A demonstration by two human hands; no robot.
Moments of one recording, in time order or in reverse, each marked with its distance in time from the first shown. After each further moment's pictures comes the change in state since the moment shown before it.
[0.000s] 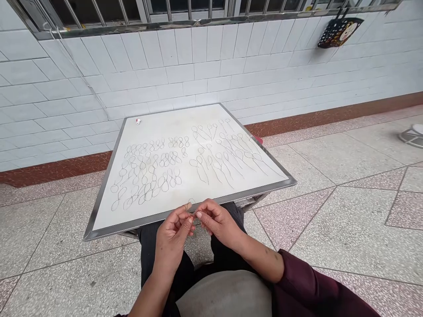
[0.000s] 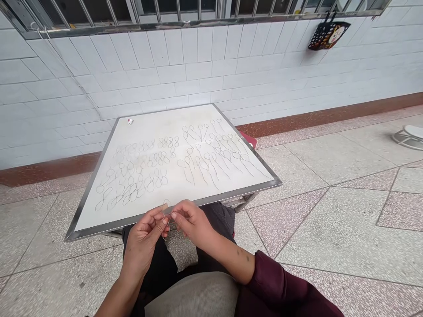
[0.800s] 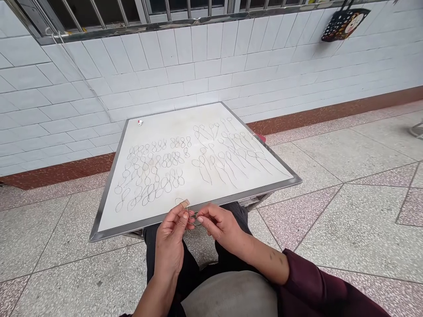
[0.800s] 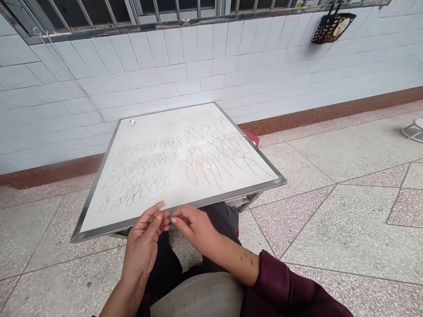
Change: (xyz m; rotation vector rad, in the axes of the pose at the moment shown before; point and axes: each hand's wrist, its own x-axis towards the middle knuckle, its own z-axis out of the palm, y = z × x) left_hand 0.003 0.000 -0.002 -0.245 0.057 -0.044; right_hand -0.004 -0.004 0.002 -0.291 0.019 -0.183
